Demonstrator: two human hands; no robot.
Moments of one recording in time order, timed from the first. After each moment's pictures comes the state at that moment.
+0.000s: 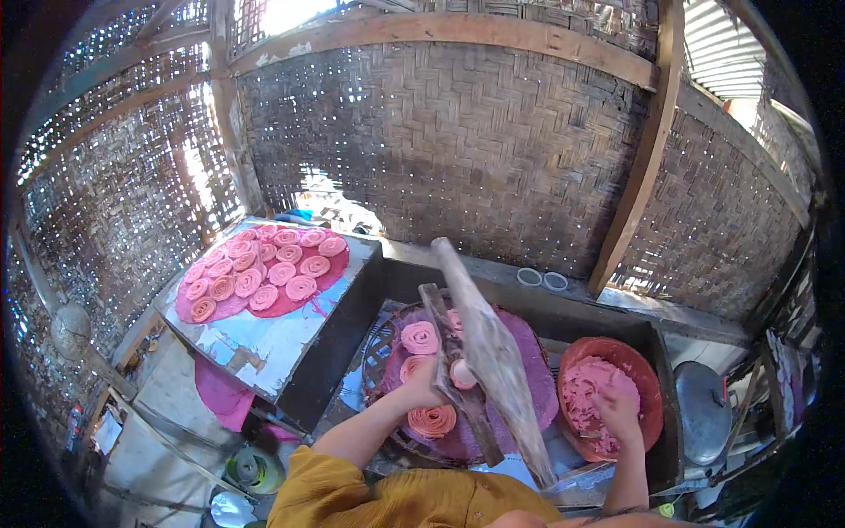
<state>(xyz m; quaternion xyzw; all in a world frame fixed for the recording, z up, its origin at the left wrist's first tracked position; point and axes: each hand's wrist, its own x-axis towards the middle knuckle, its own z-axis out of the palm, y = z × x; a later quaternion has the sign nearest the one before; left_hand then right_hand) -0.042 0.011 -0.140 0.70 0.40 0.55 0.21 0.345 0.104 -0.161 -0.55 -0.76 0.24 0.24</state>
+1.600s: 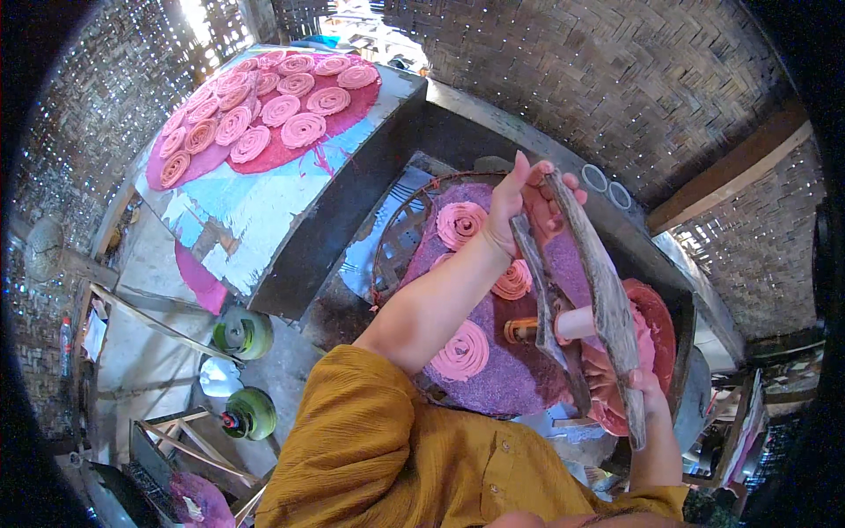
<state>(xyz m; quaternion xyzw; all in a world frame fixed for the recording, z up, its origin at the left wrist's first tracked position) -0.069 0.163 -0.174 0.18 -0.17 0.69 0.68 0.231 0.109 -0.075 -0.45 -0.48 0.75 0.01</state>
